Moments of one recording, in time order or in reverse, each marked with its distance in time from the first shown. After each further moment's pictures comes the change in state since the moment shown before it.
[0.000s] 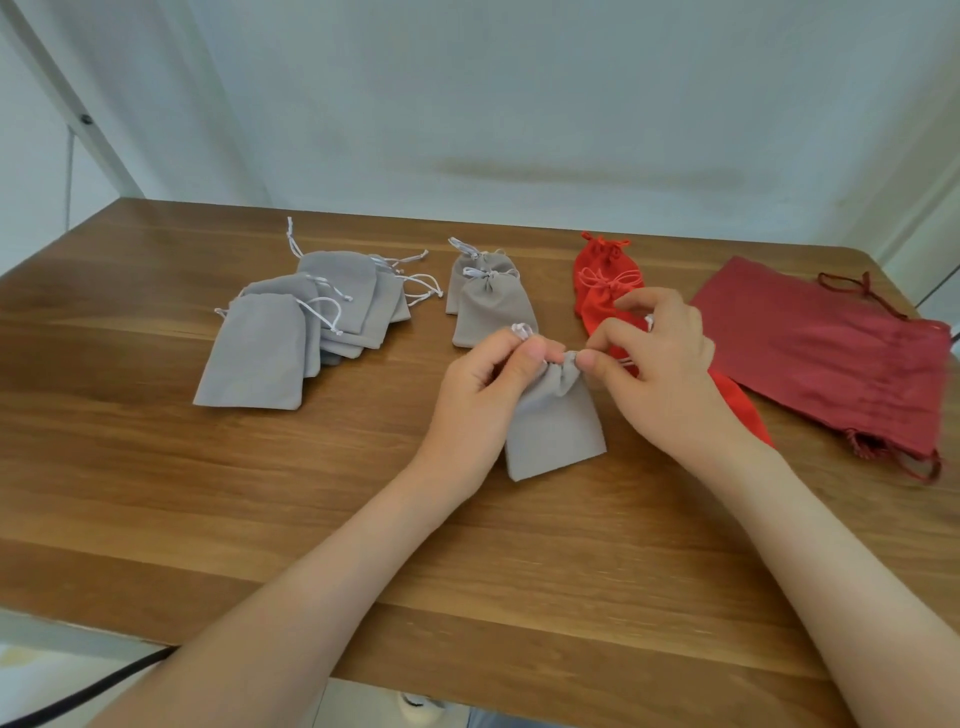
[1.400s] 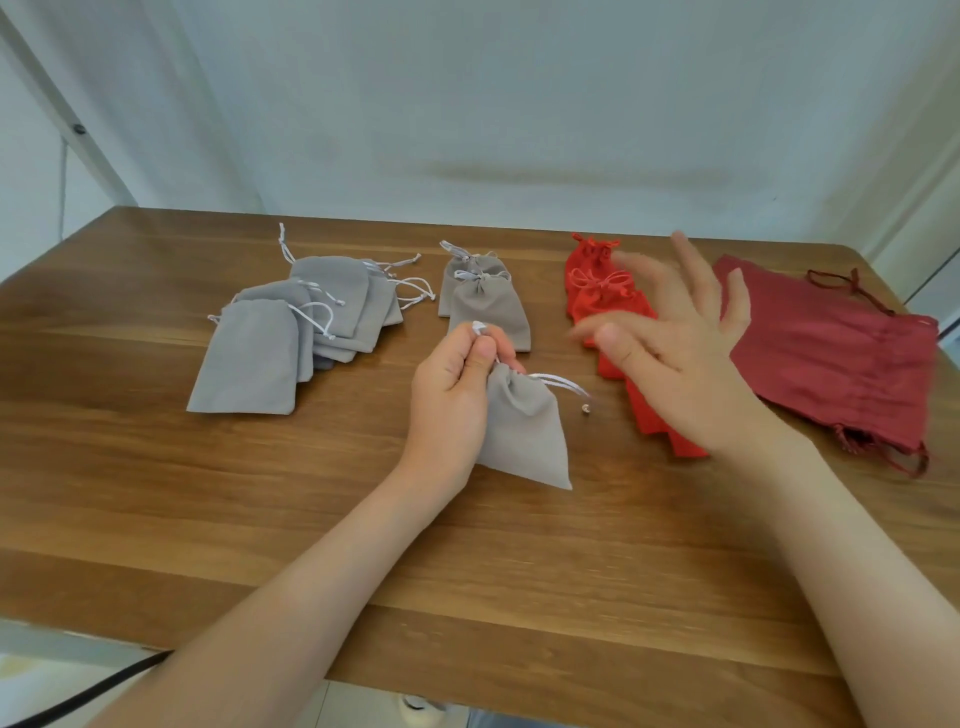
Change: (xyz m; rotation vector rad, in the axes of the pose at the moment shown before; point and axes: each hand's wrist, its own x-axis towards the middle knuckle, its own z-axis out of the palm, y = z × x) left_hand 0.002 -0.007 -0.003 0.046 0.168 0.037; right_hand 0.003 0.000 -0.025 0.019 -0.030 -0.127
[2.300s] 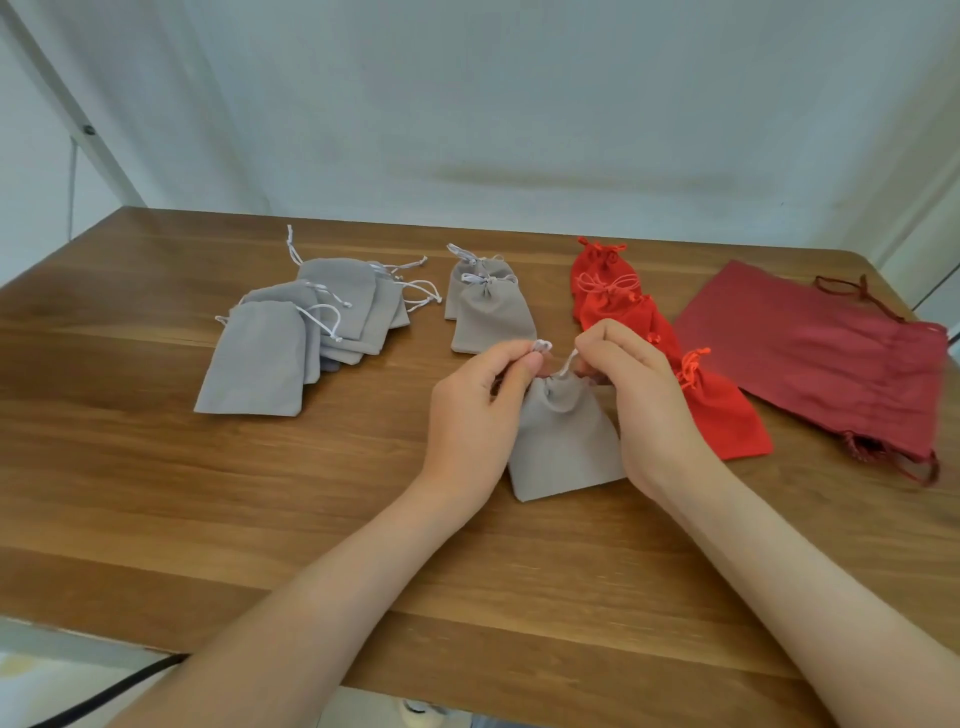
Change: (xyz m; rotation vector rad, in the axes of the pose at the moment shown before) left_hand -0.006 0.000 0.008 0.179 -0.016 0.011; right_hand -0.005 -0.034 0.030 0.991 0.026 0.453
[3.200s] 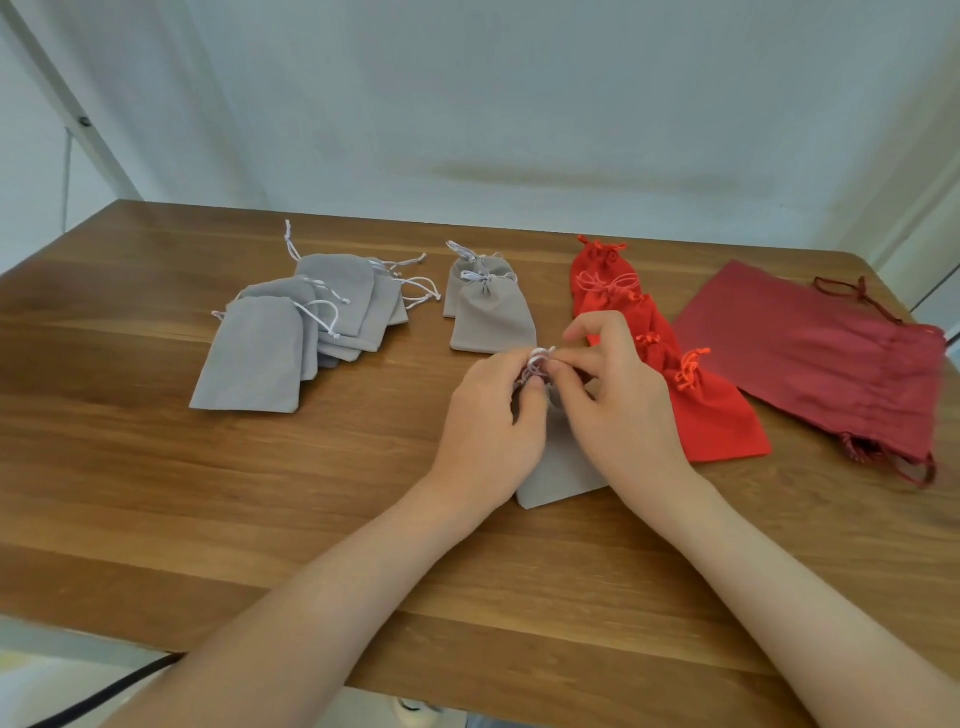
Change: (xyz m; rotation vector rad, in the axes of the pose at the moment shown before) left_hand -0.003 -0.005 0.005 0.228 -0.081 0.145; right_hand -0.007 0.011 0.007 -0.581 0.043 -0.356
